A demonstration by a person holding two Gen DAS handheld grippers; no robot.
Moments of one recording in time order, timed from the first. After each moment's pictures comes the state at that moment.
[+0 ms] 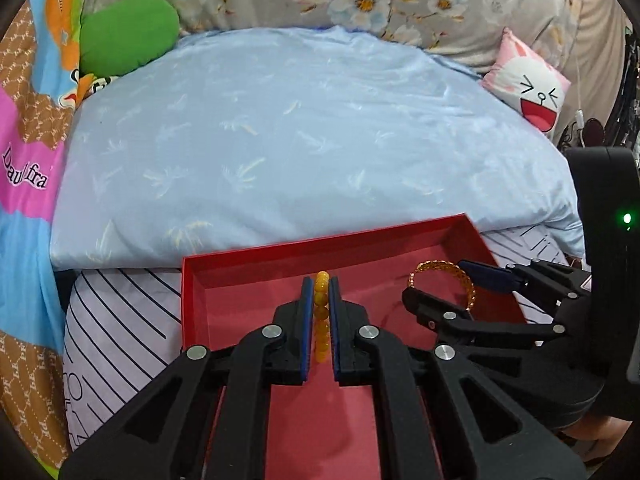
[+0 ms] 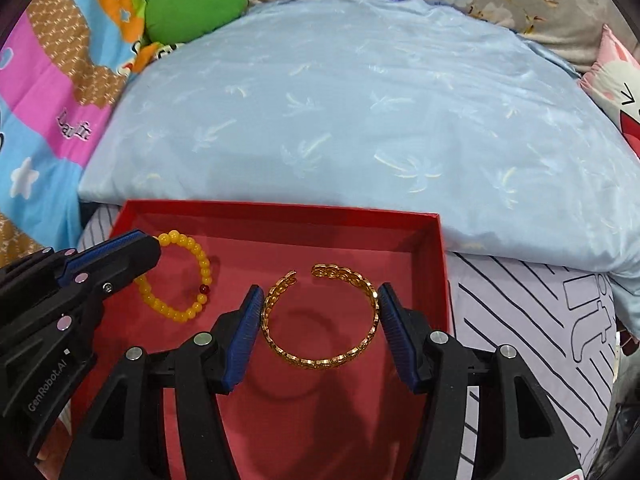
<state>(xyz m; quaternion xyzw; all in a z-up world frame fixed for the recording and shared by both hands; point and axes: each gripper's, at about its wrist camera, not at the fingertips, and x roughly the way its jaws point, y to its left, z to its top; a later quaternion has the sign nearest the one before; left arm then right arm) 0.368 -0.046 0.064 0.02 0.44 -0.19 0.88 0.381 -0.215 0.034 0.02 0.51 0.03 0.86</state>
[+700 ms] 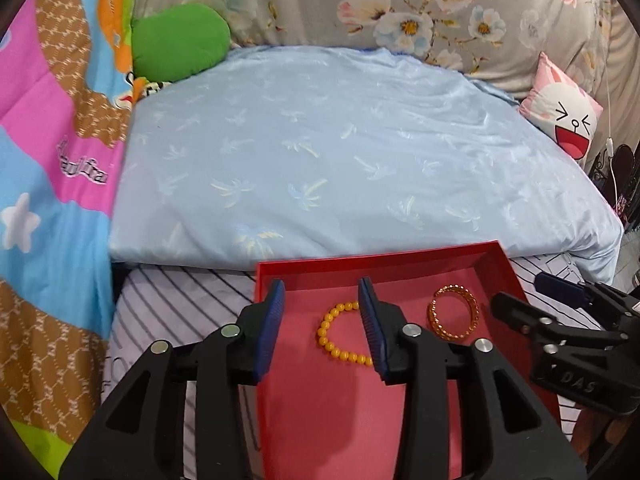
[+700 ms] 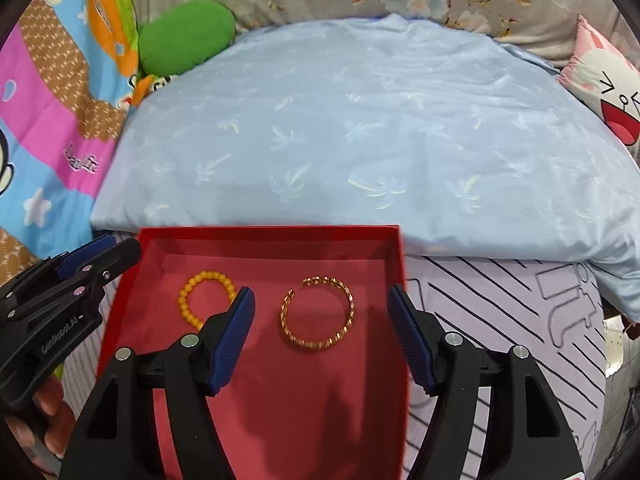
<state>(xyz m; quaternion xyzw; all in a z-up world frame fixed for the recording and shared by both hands) 0.346 -0.014 0.104 0.01 0.40 -0.11 0.91 0.339 -0.235 0.083 0.05 0.46 0.02 0.89</state>
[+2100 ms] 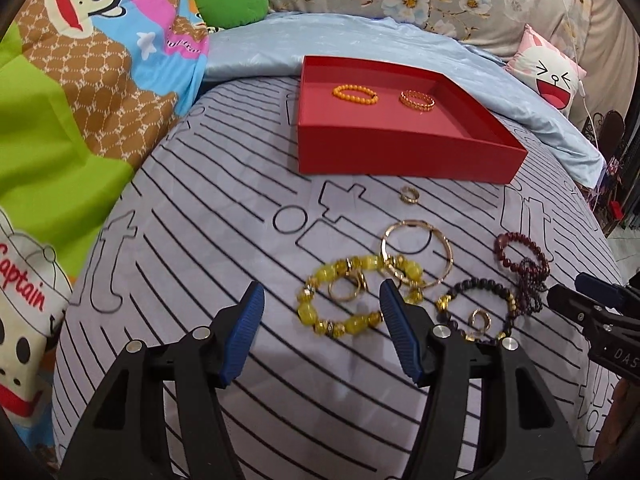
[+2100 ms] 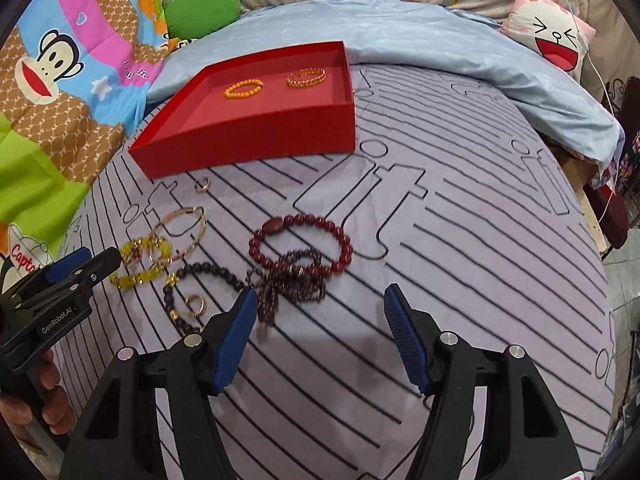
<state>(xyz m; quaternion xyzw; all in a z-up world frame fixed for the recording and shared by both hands) 0.063 0.032 0.026 -0.01 0.44 -0.08 0.90 0.043 -0.207 0.029 0.05 0.48 0.00 0.88</state>
